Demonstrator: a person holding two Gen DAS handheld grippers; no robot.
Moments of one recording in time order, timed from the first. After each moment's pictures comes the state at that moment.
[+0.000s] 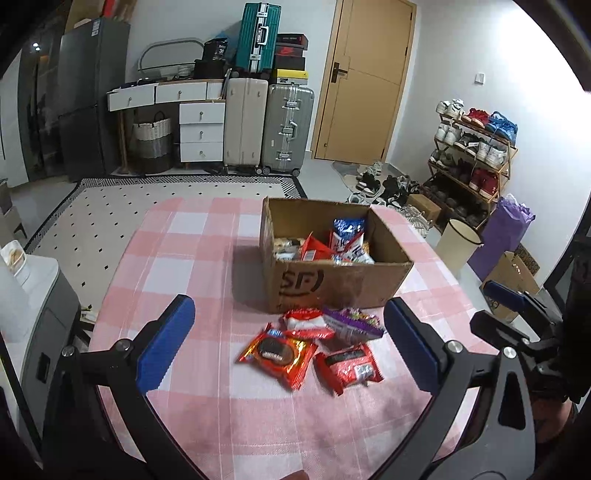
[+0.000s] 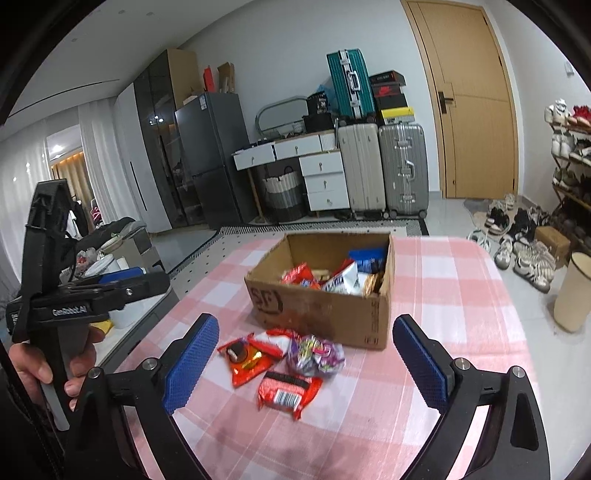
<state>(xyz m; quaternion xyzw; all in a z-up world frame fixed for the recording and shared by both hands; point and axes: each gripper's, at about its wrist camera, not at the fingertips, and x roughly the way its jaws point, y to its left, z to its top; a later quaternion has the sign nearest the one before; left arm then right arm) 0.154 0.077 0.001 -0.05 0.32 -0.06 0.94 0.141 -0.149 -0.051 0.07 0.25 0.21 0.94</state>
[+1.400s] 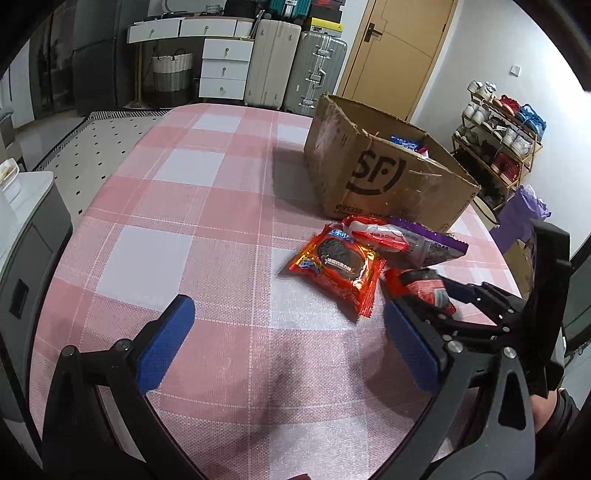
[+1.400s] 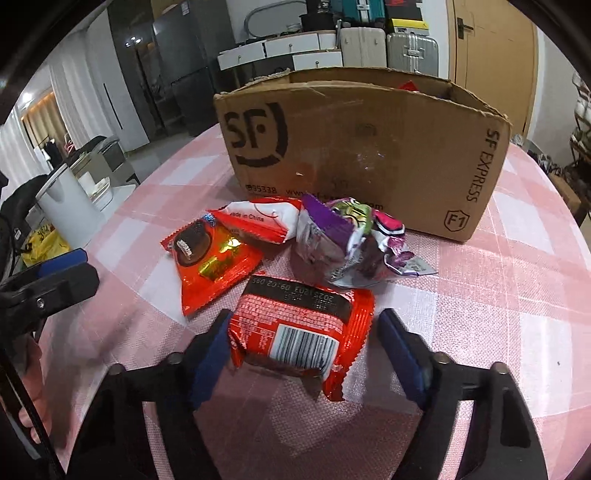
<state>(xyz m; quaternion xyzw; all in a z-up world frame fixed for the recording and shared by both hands) 0.168 0.120 -0.143 -0.11 0.41 -0.04 0.91 0.228 -0.031 -0.203 -0.02 0.41 0.19 0.89</state>
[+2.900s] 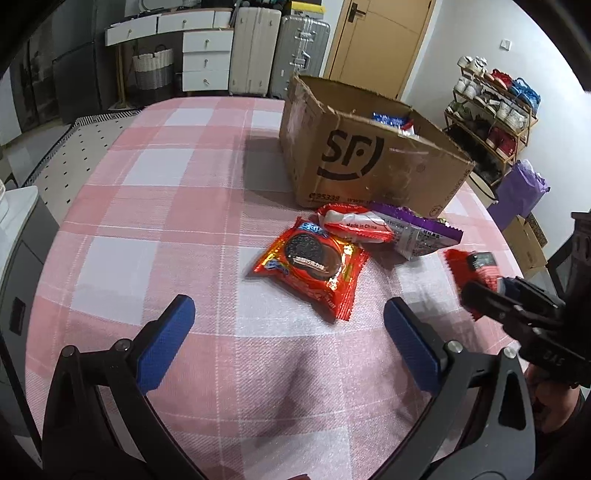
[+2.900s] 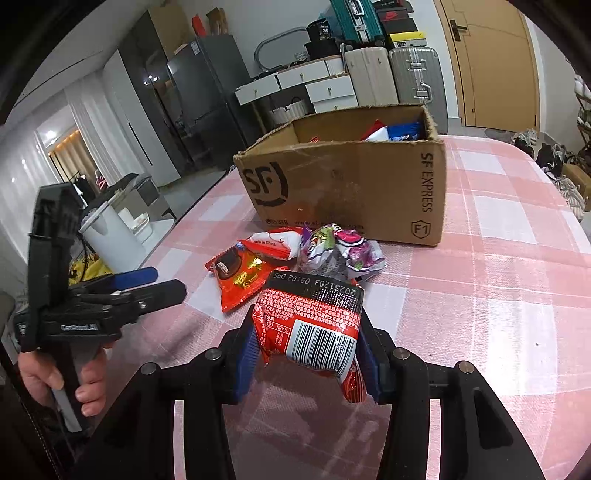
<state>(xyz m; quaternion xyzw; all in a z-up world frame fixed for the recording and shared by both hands) 0.191 0.089 -0.151 -0.07 0.44 -0.06 0.89 0.183 -0.112 -0.171 0.08 0.37 0.25 0.89</state>
